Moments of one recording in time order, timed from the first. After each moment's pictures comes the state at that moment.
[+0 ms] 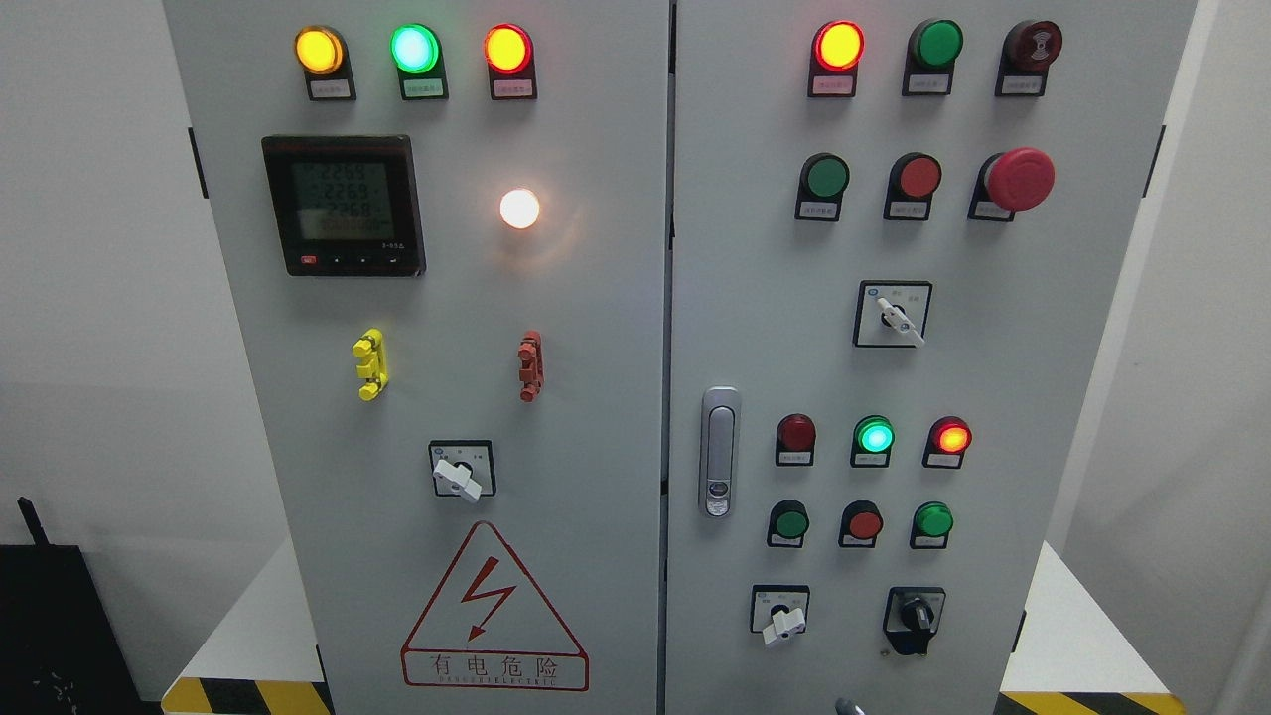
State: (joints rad) left arm 0.05 -0.10 -0.16 -0.07 0.12 -0.03 -0.02; right arm 0.24 0.13 0.13 -1.87 0.05 -0.28 0.04
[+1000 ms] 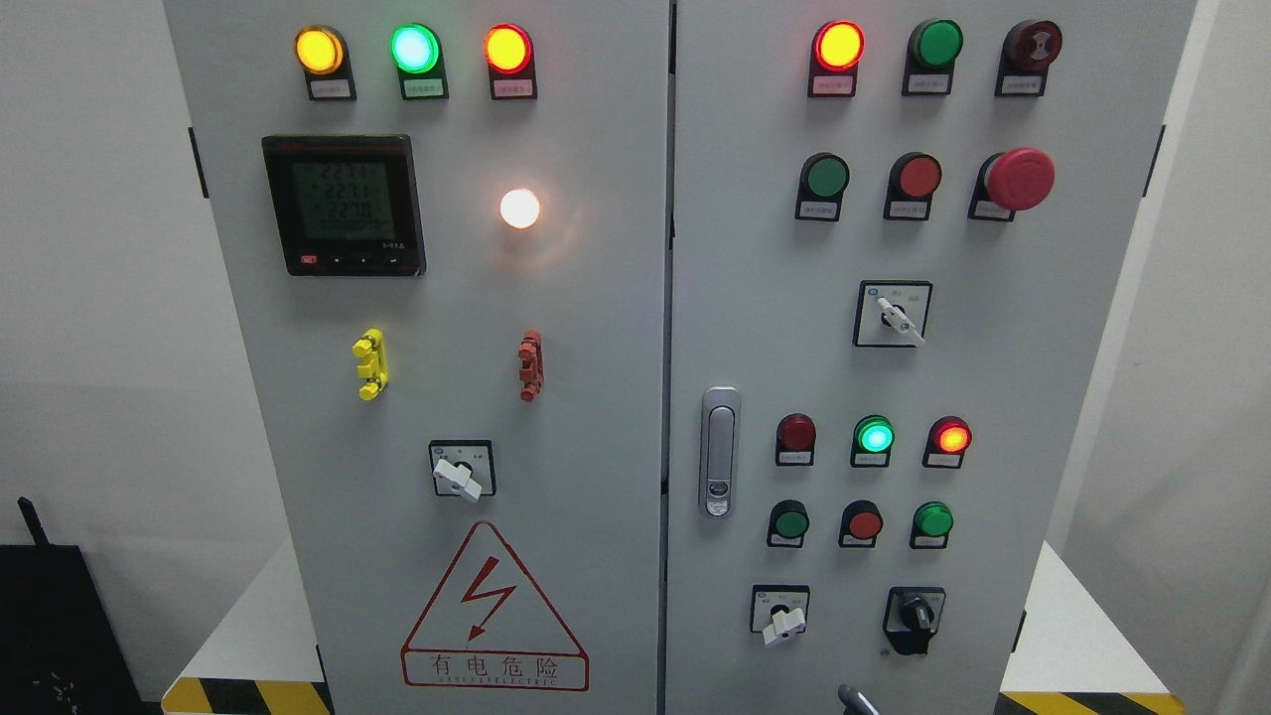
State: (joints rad) left arm 0.05 -0.10 -0.16 -0.07 0.12 -0.03 -0.02; right arm 0.20 0.12 0.12 -1.87 0.07 -0.29 0.04
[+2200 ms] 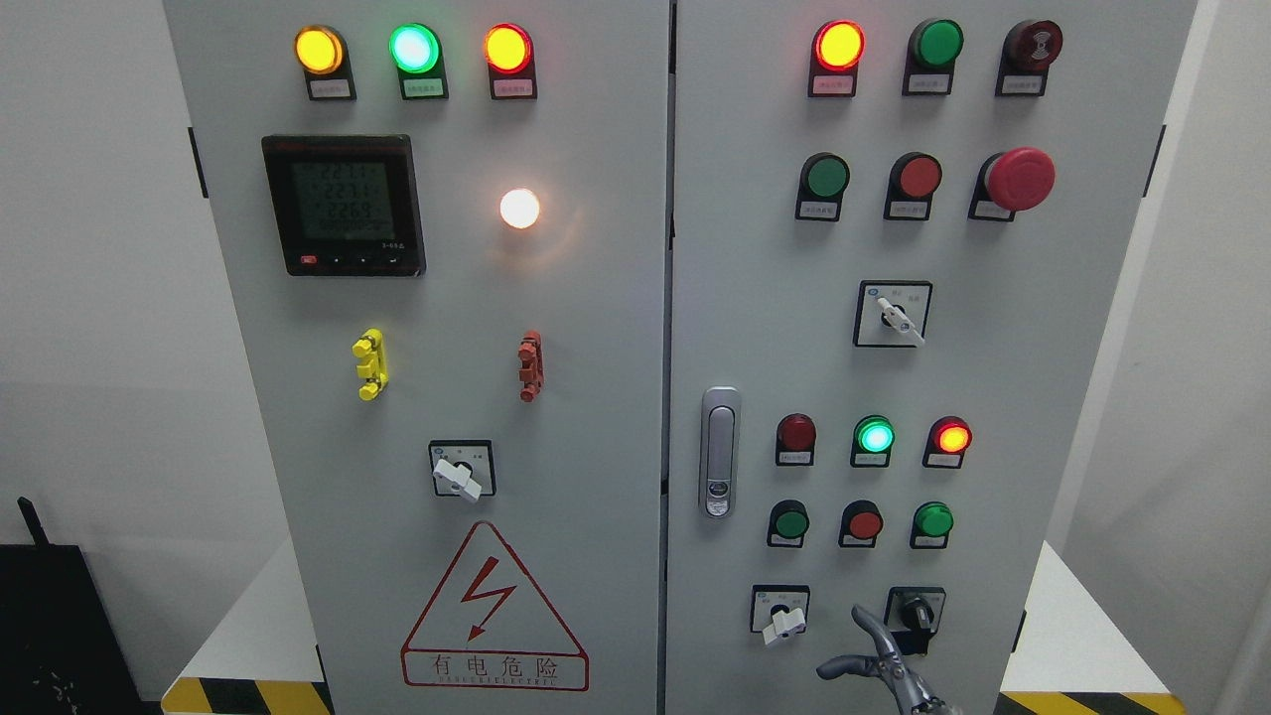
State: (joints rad) left arm 0.05 -0.10 -0.16 -0.07 0.12 -0.03 -0.02; right arm 0.03 0.13 -0.02 -1.84 0.72 -0.42 -0.06
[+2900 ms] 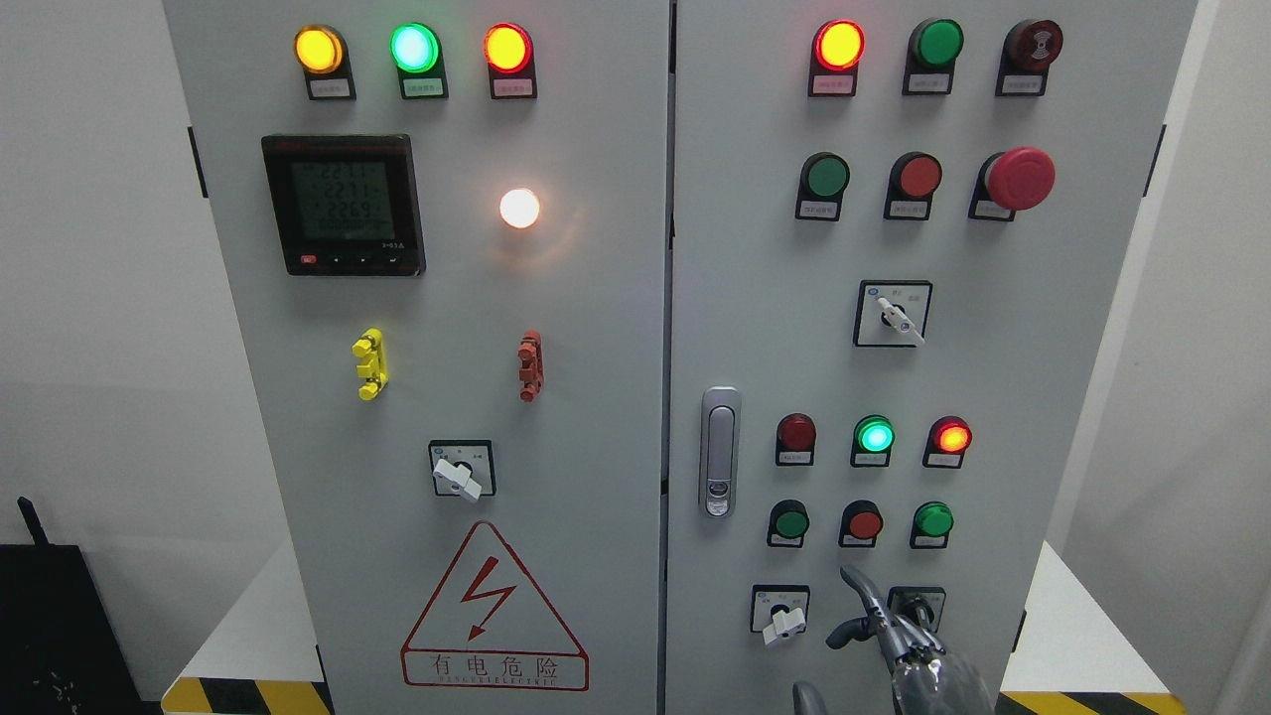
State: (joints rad) left arm 0.05 -0.10 -0.16 -0.07 0.12 -0.03 -0.02; right arm -0.06 0.13 -0.06 -1.81 0.96 -0.39 -0.08
